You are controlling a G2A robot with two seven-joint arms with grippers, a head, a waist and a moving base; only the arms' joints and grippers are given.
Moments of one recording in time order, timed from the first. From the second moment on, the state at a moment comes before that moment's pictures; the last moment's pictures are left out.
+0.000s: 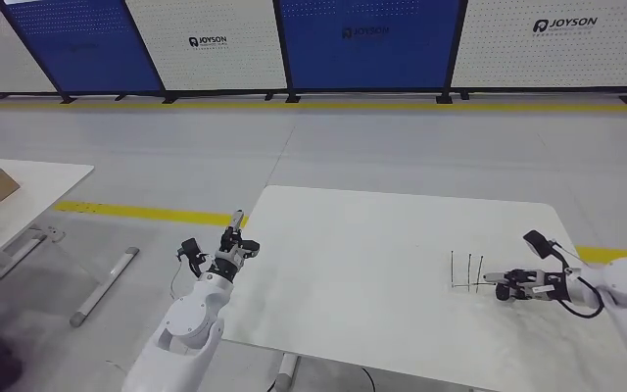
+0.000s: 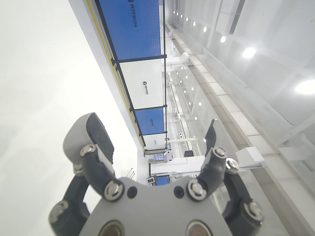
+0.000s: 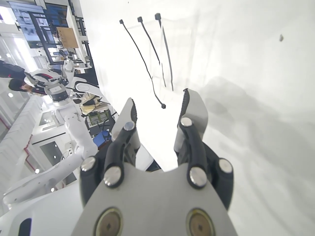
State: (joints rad) left arm 1.73 -1.15 -1.60 -1.80 -0.42 0.00 0.00; right arm -0.71 -0.90 0.84 -0.77 0.21 -0.15 1.25
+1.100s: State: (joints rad) left arm 1.73 -1.15 -1.60 -1.80 -0.42 0.00 0.00; right arm -0.72 -0.91 0.89 -0.77 0.18 -0.16 1.29
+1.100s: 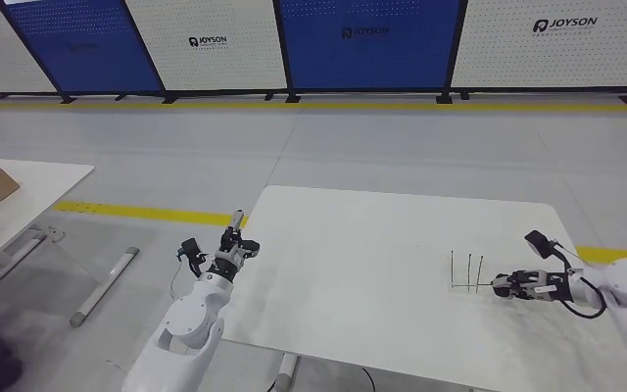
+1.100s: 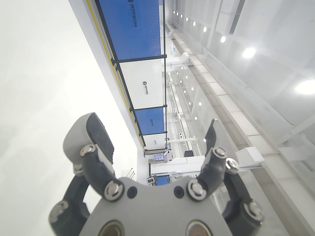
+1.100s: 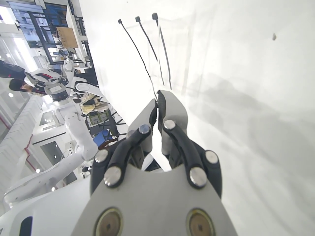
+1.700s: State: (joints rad) left arm 1.73 -1.15 -1.60 -1.80 -0.42 0.00 0.00; right arm -0.81 -0.87 1.07 -0.82 0.43 -0.34 1.36
